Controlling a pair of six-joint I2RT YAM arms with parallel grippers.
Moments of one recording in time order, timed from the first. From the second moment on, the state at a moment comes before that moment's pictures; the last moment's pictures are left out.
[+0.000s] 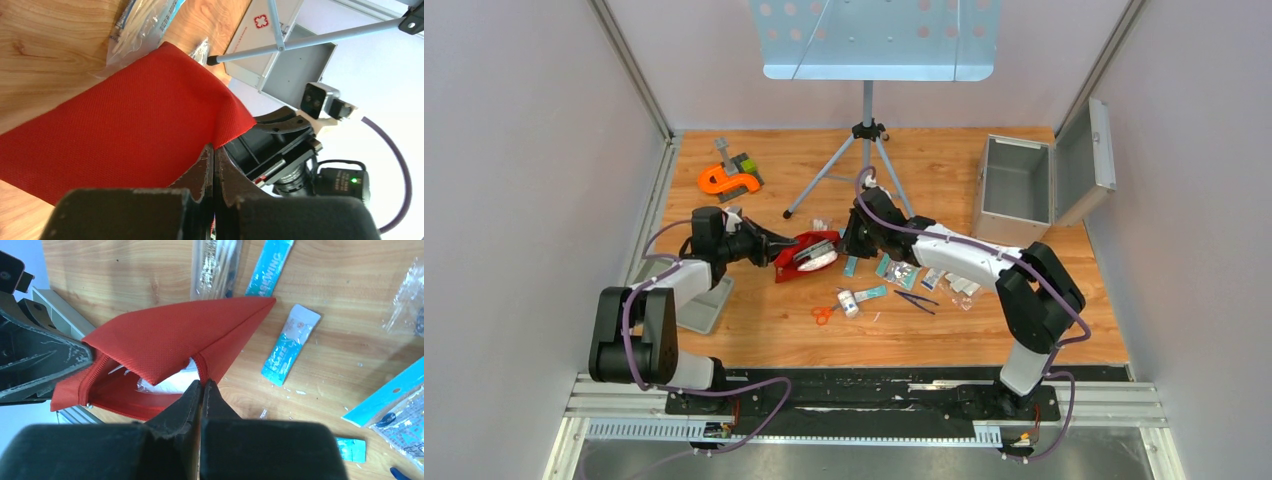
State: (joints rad) left arm -0.03 1.41 0.57 0.25 0.81 -1.32; right arm 0.77 1.74 1.17 -0.16 -0.04 0.88
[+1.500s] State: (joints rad) left arm -0.30 1.37 1.04 -0.64 0.36 -0.12; right arm 0.71 1.88 1.42 -0.43 -0.40 0.51
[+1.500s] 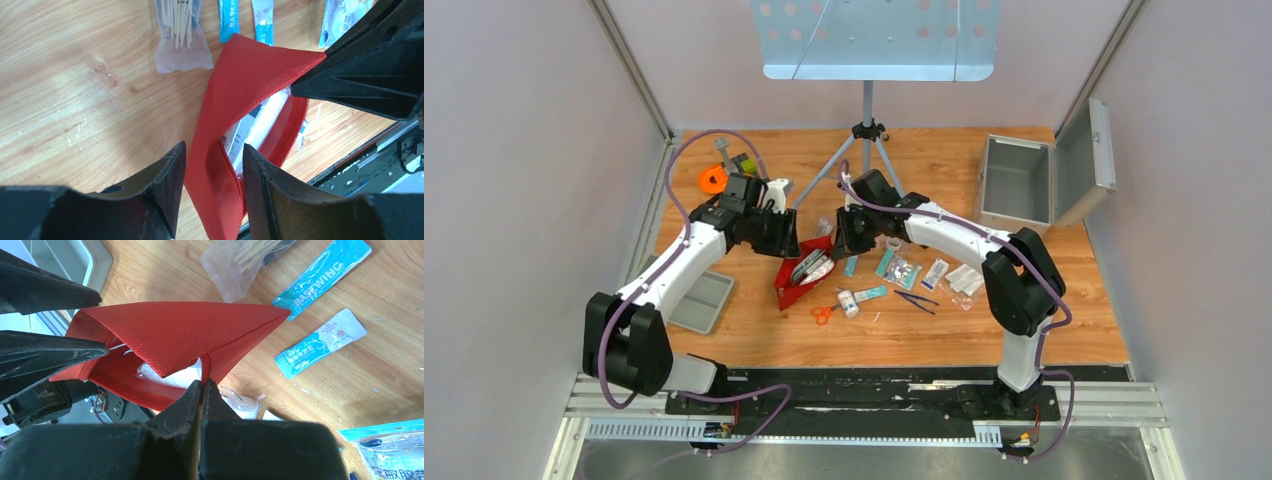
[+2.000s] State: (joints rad) left arm -0.33 1.44 1.06 -0.65 0.35 -0.17; right arm 0.70 1.86 1.43 -0.46 -0.37 0.49
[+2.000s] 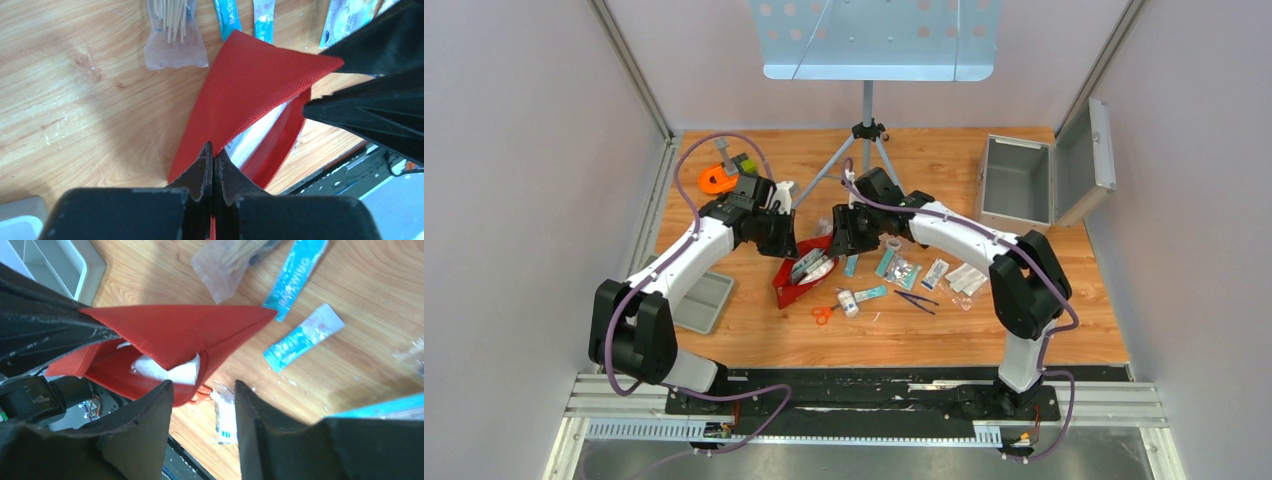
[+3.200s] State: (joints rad) left arm -0.28 1.30 0.85 -0.36 0.34 -0.64; right arm 0.88 1.74 1.01 -0.25 -0.14 0.65
